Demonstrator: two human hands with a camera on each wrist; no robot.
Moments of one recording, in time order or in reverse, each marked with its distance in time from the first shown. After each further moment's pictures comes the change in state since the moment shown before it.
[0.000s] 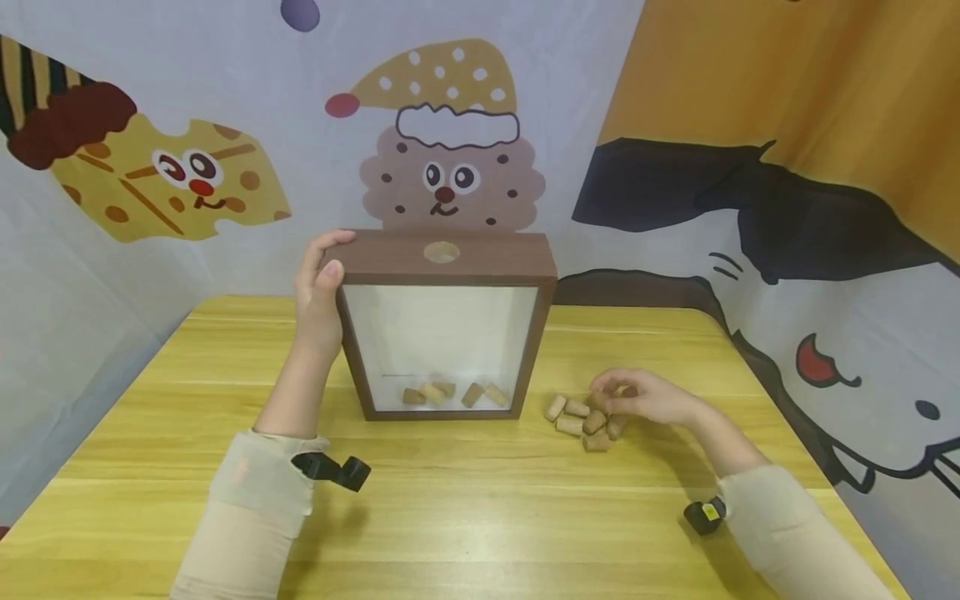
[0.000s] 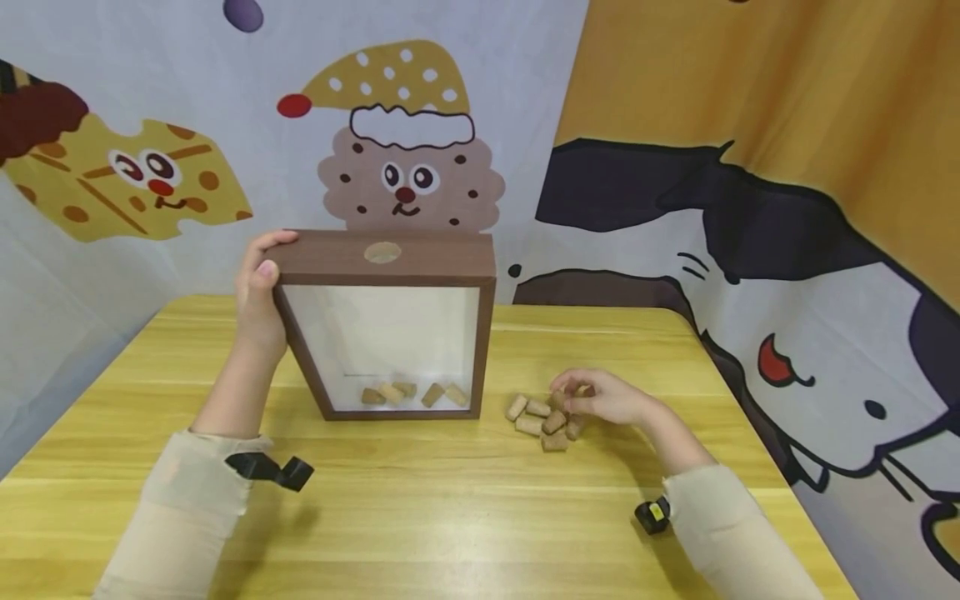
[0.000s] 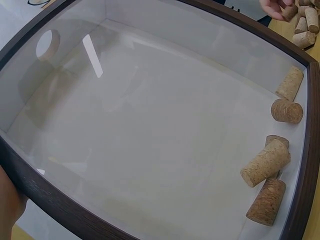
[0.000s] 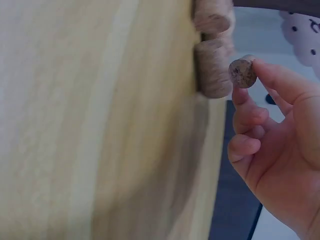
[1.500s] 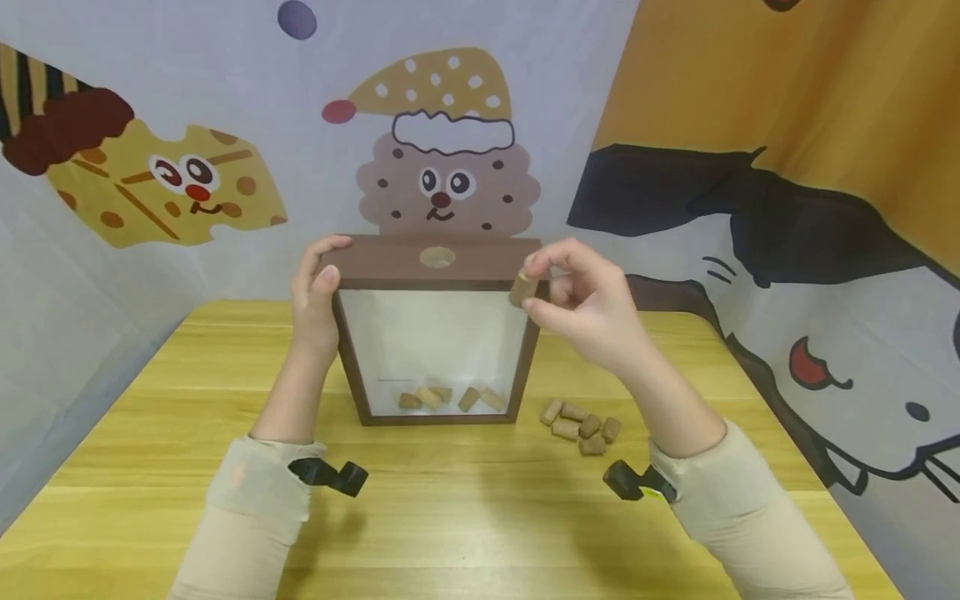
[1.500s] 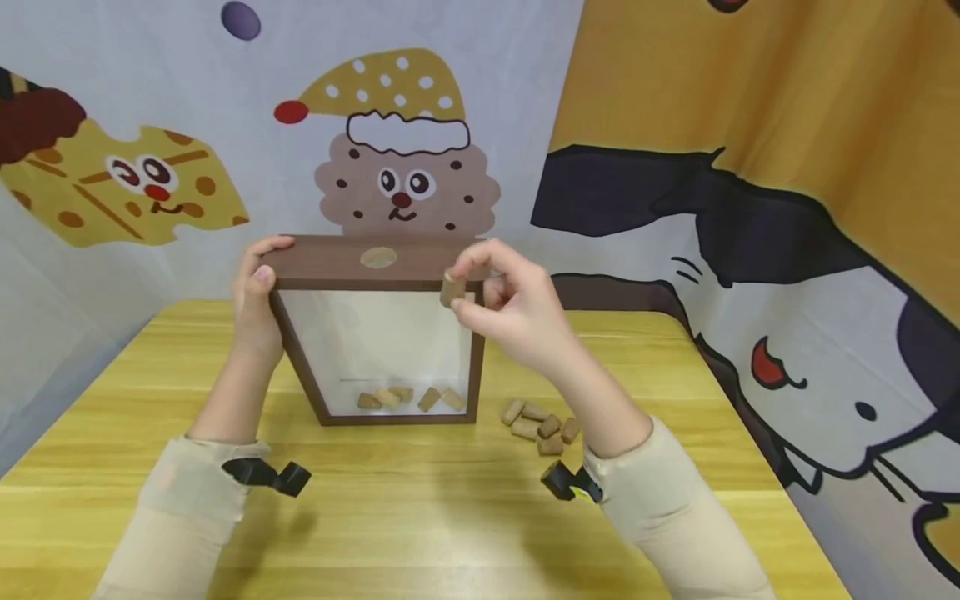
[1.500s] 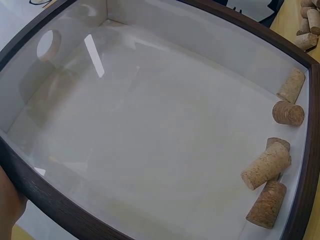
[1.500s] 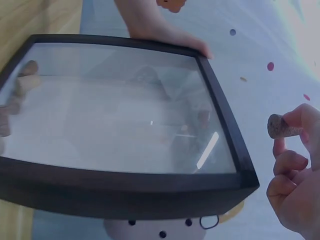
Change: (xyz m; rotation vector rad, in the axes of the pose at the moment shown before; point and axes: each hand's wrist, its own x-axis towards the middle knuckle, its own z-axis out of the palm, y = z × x) left_hand -0.002 0.002 0.000 0.033 0.000 -0.003; right_hand 0.057 -0.236 0.007 0.137 0.568 -0.590
